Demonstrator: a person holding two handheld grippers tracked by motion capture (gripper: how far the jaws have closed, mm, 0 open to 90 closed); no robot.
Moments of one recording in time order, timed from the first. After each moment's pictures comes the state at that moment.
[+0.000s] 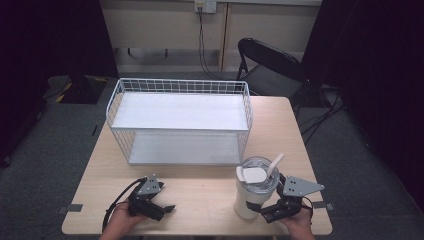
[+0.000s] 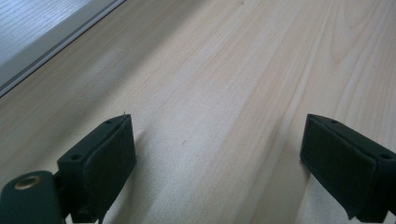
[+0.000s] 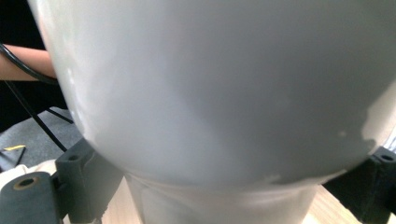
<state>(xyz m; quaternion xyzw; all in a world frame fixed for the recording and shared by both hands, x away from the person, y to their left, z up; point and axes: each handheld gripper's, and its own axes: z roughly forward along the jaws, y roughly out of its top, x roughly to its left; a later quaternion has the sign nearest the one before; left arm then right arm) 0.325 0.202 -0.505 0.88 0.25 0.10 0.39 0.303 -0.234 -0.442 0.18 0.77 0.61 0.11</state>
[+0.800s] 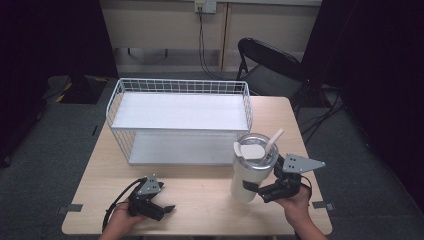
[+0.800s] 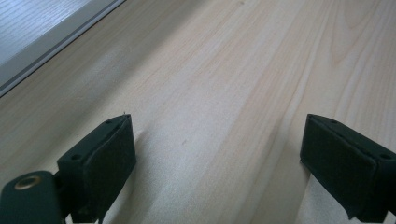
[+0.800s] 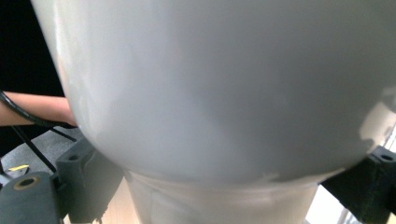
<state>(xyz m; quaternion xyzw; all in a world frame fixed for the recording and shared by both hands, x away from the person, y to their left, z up) 0.325 0.202 -0.505 0.88 0.25 0.10 0.39 0.333 -0.219 -0.390 0.19 0.75 0.62 0.10</state>
